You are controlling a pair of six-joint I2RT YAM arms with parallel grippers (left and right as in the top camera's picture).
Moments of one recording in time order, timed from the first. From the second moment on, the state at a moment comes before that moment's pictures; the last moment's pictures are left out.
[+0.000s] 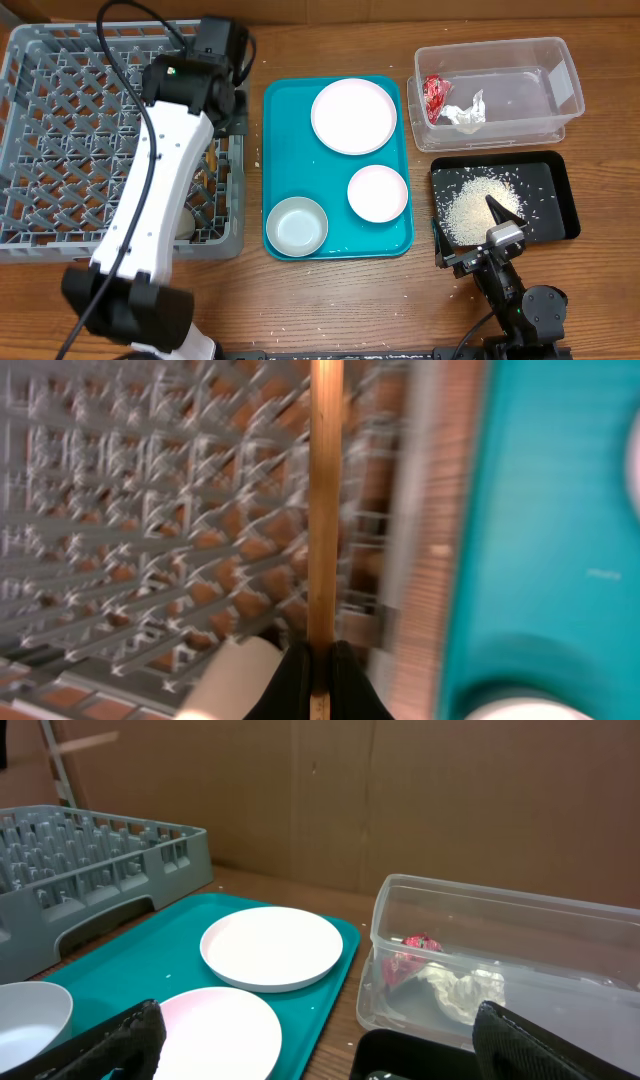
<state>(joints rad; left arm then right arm) -0.19 1.78 1.79 -1.30 -0.35 -0.26 0.11 0.01 0.02 -0.01 -0.25 -0.06</state>
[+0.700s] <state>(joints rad) -0.04 1.85 1.83 -1.32 -0.07 -0.07 0.11 0.01 0.02 -0.01 -0.25 -0.06</state>
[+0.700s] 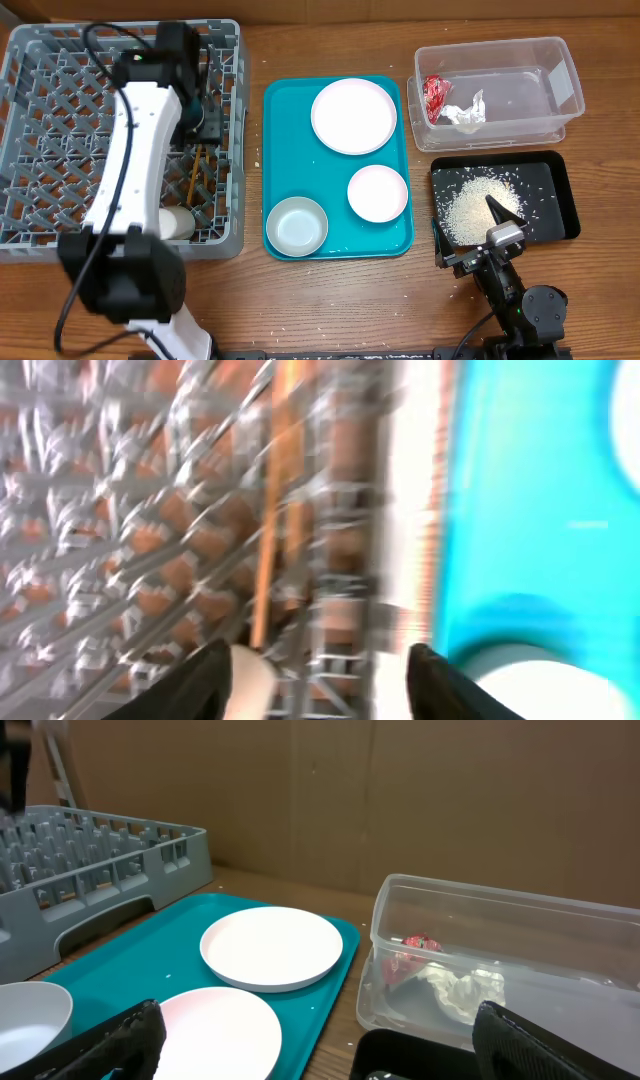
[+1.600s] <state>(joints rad) -0.43 1.56 1.64 -1.18 0.10 -0.40 0.11 0.01 0.02 -0.01 -0.25 -0.06</state>
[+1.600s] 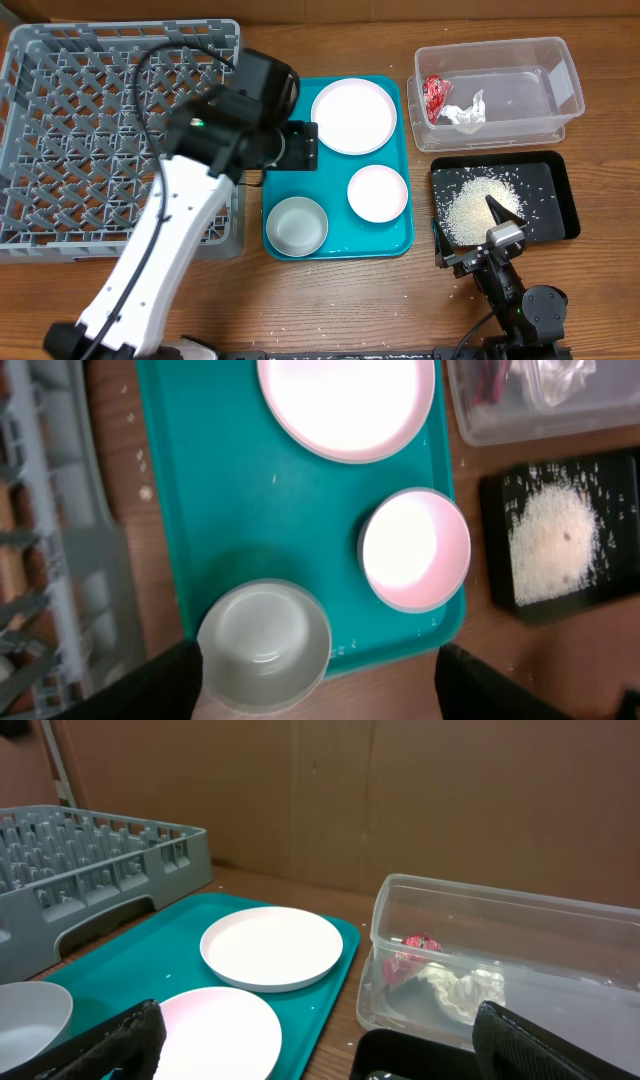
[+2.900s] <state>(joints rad) -0.60 1.94 1.53 -0.86 0.12 -0.39 0.11 0.01 0.02 -0.01 -0.25 -0.06</state>
